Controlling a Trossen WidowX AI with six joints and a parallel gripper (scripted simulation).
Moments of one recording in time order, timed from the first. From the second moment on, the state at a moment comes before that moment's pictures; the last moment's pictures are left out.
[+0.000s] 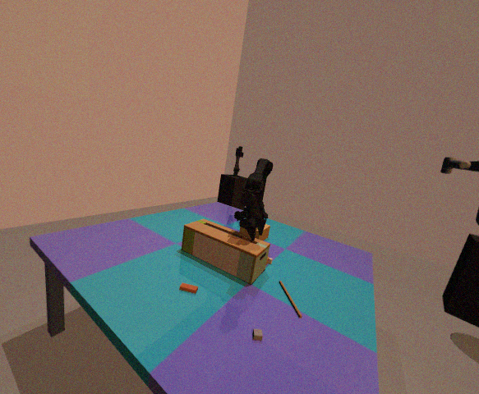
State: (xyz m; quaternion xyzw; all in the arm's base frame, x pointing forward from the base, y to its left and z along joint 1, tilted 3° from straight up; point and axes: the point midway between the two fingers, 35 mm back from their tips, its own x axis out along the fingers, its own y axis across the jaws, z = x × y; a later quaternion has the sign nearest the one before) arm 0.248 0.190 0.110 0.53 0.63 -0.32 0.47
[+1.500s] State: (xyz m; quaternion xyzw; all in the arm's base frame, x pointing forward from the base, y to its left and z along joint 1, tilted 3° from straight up) arm 0.220 0.225 0.140 -0.19 0.54 0.33 0.74
